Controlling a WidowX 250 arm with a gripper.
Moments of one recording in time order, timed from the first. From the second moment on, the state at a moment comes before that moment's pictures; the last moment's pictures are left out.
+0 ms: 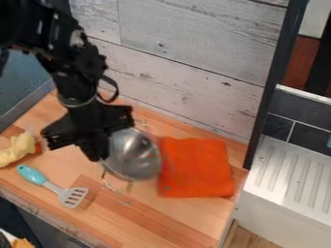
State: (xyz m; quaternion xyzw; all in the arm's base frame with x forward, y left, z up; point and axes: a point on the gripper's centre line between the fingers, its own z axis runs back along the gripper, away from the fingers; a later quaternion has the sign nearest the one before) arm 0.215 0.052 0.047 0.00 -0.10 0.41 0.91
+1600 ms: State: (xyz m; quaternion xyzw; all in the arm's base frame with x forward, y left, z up) arm 0.244 0.155 -0.007 0.01 -0.17 0.68 0.72
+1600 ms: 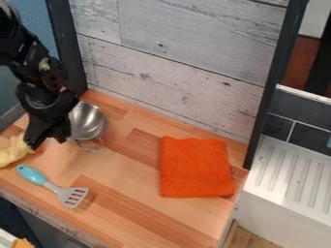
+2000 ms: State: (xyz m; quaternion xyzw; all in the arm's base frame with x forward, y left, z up) arm 0.254 0.146 -0.015 -0.02 -0.16 0.67 0.73
